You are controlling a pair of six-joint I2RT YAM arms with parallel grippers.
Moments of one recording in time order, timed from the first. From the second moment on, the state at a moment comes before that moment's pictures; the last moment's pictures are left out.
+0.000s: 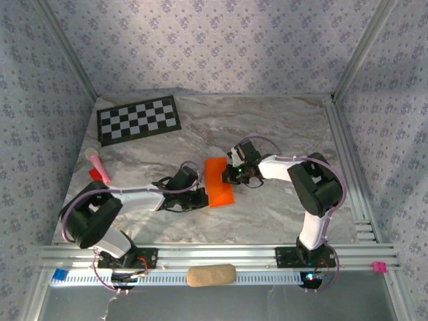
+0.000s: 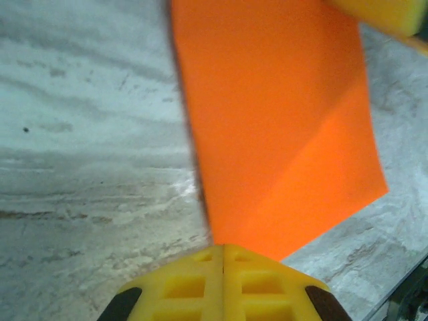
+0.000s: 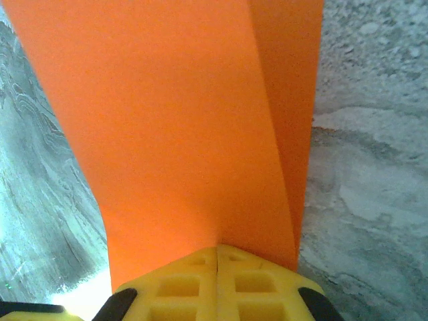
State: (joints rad) left arm -0.81 1.49 0.59 -0.04 0.30 -0.95; right arm 0.56 1.83 0.94 -0.16 -0.46 0.53
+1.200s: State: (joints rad) left arm -0.85 1.54 0.60 -0.02 0.30 -0.86; right arm 0.56 1.82 0.93 -0.14 -0.45 0.54
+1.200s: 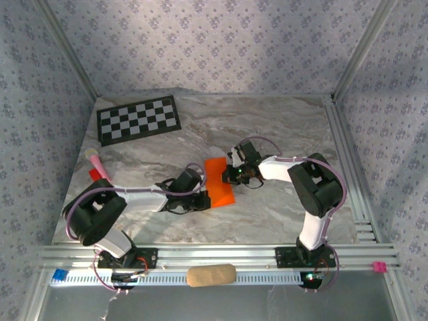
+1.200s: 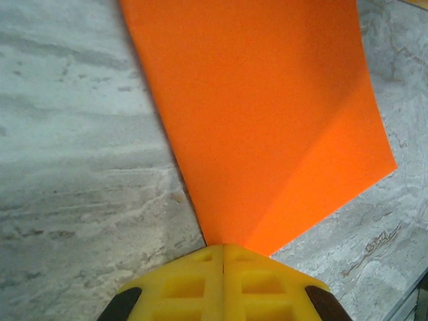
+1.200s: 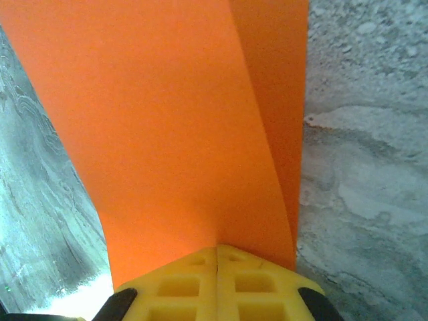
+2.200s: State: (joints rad) left arm -0.84 1.57 0.63 0.05 0.32 -0.92; right arm 0.56 1.82 0.92 -0.14 -0.45 0.54
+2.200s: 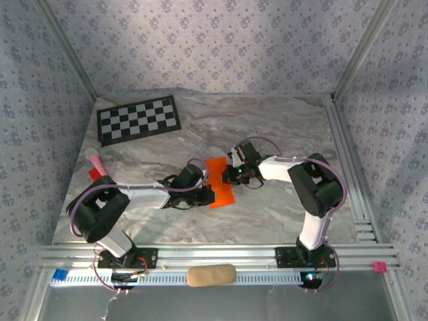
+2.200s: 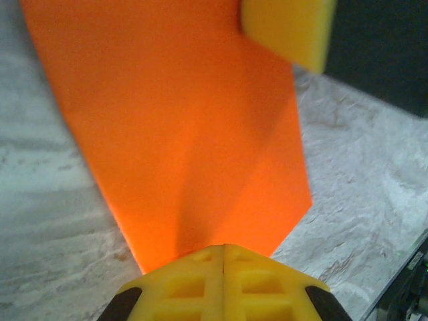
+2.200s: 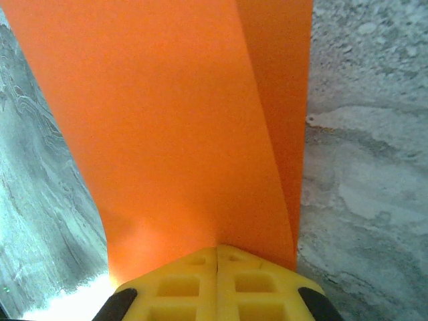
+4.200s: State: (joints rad) left arm -0.54 1.80 0.83 0.02 0.52 -0.77; right arm 0.56 1.81 0.92 -0.15 -0.44 0.54
